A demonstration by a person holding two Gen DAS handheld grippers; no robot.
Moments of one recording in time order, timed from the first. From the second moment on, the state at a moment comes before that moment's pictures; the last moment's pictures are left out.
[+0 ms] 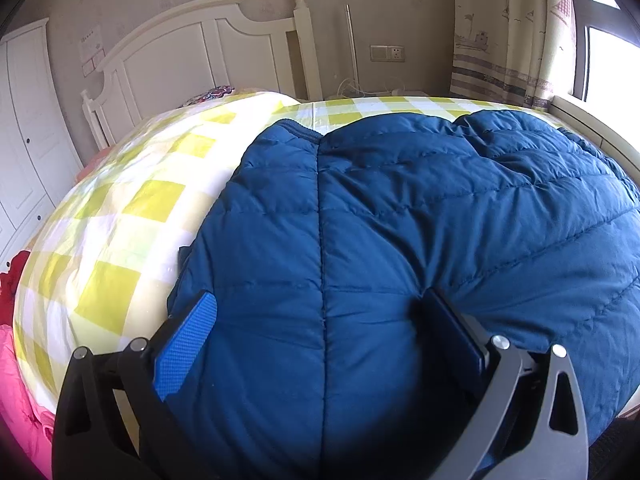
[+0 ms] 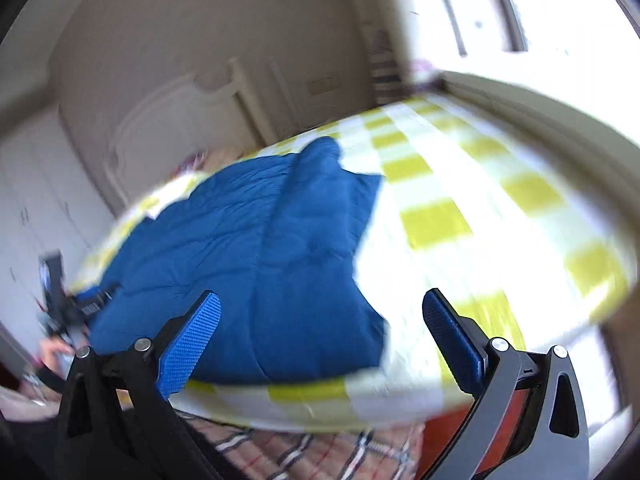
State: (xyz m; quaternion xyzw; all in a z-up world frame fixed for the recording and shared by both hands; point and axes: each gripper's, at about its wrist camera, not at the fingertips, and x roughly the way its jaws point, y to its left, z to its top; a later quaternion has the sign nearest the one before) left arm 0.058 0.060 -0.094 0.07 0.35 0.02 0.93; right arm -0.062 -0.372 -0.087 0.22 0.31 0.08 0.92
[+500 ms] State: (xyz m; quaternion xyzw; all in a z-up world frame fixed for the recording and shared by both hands) left arm 0.057 0.060 -0.096 0.07 0.35 0.02 0.93; right arm -0.052 -0.345 -0.112 0.29 0.35 0.16 0.88
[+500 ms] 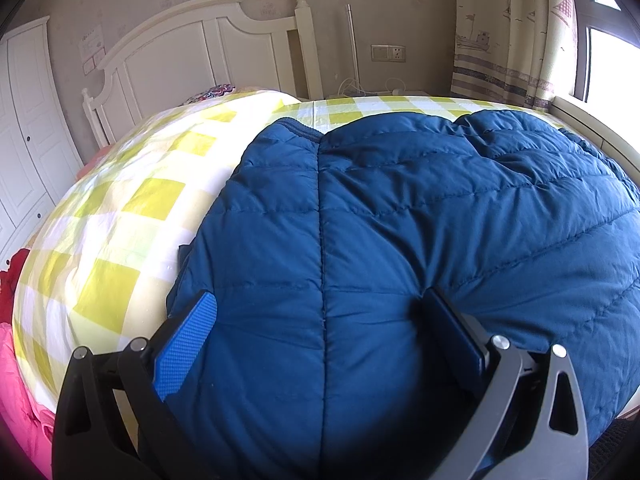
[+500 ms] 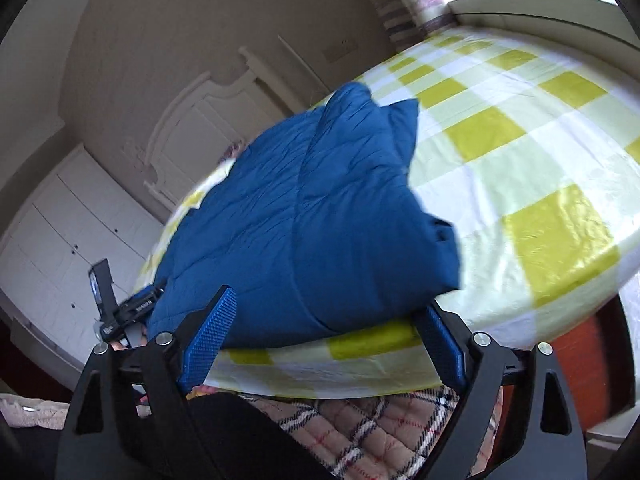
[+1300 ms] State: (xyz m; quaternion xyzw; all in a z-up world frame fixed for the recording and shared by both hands) left arm 0.086 -0.021 -0.031 0.06 0.34 -0.07 0.93; right arm -0.006 -0.335 -0.093 0.37 0.31 0.18 0.86
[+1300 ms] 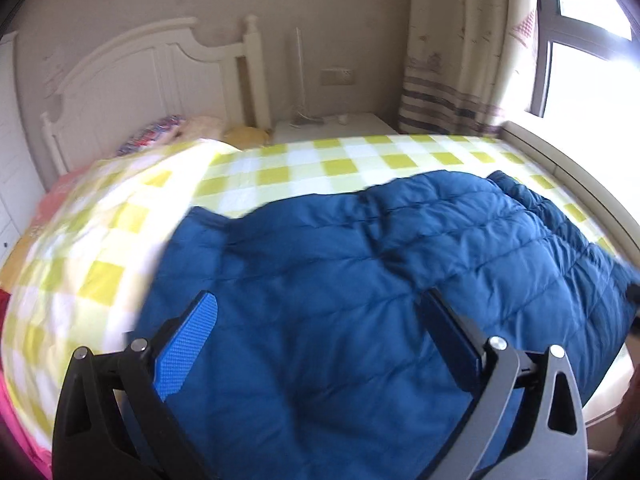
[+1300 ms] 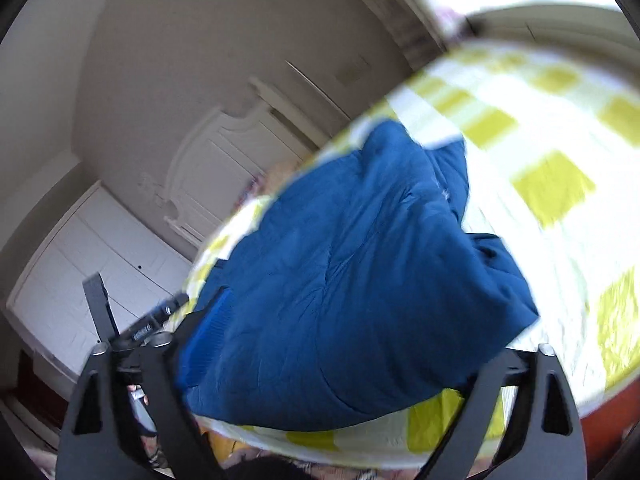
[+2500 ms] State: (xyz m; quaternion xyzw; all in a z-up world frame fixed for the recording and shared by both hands) left arm 0.257 -0.054 -0.070 0.08 0.45 0.01 0.89; right arm 0.012 -0.320 -0.113 0.29 0.32 0.14 0.89
